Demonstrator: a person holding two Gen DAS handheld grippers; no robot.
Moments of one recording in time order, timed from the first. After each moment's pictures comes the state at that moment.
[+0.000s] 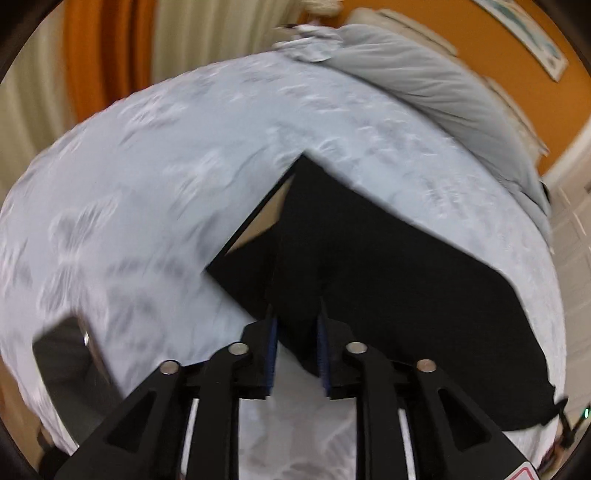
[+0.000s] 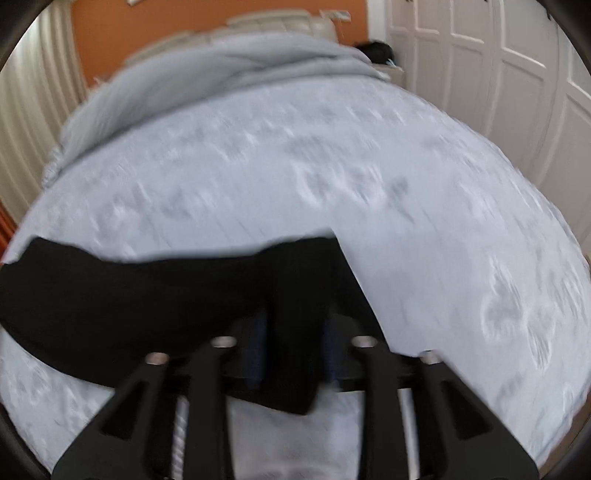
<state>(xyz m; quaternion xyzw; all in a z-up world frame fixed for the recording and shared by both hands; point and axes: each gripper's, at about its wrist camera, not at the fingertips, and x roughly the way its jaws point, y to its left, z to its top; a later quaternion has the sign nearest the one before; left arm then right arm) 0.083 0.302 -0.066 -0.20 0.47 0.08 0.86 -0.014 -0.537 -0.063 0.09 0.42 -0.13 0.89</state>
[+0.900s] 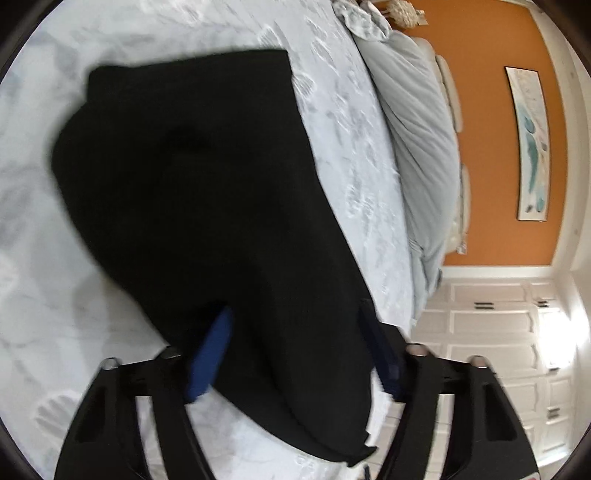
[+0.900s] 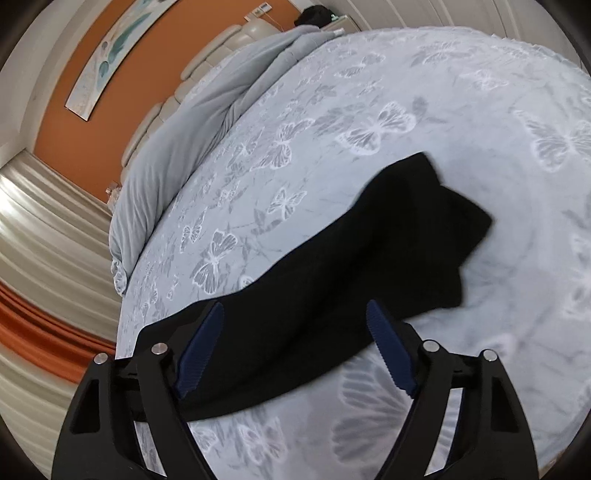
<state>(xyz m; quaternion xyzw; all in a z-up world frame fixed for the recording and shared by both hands) 0.114 0.266 -0.102 -0.56 0.44 -0.06 0.70 -0.034 -0.500 -0.051 0.39 0.36 -0.07 0.84</state>
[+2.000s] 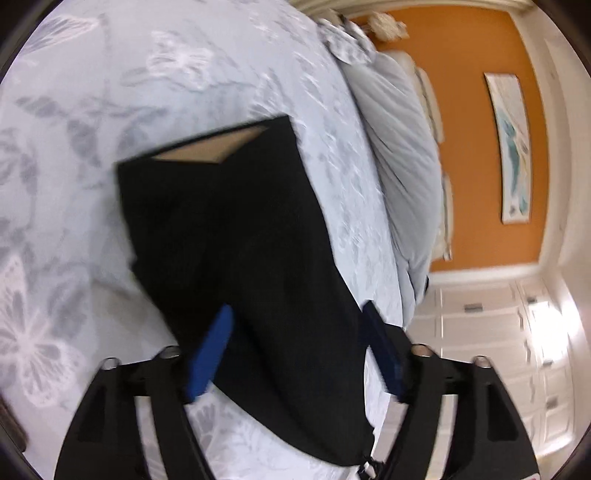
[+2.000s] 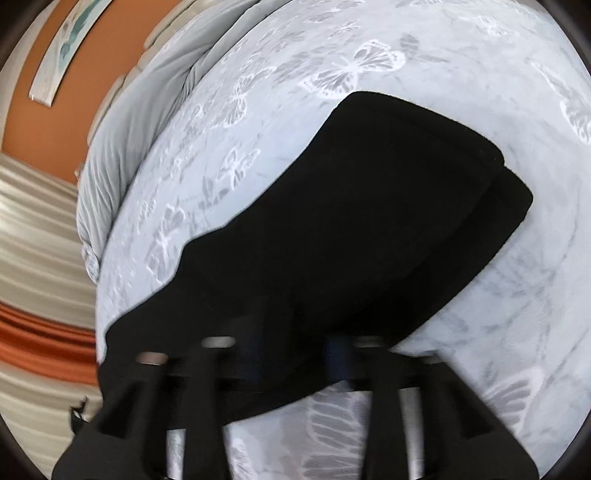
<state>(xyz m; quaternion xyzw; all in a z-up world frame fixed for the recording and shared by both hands) 0.119 0.311 -0.085 -0.55 0.40 -0.05 0.73 0.001 -0.517 -0.102 0.41 0.43 -0.10 0.80</state>
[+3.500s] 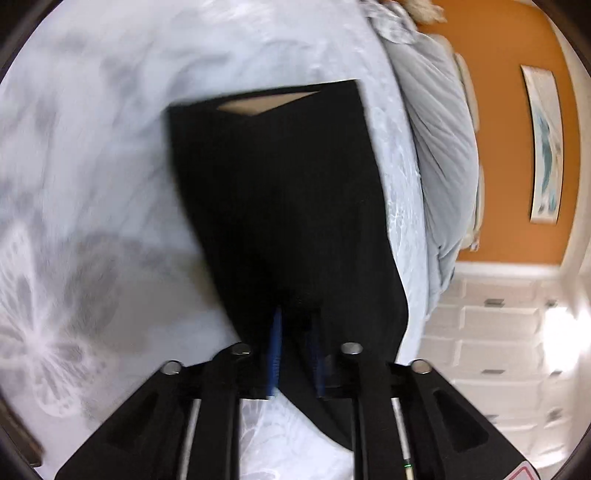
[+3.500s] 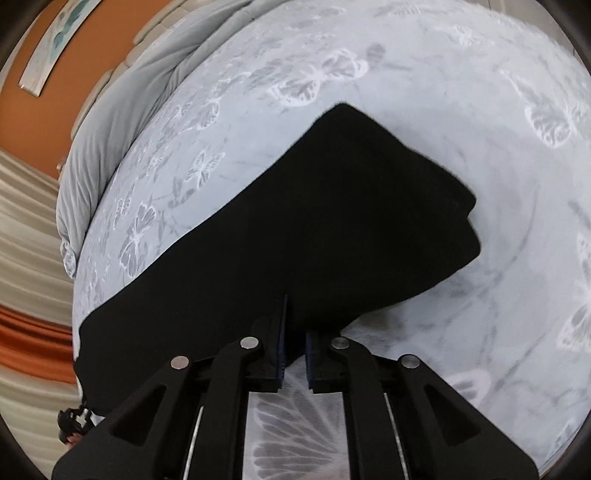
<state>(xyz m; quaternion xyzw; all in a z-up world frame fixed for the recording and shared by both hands) 0.096 0.332 -0.124 -0.53 0.46 -0.05 0.71 -0.014 -0.535 -0.109 0.38 0.46 -0.13 0.80</state>
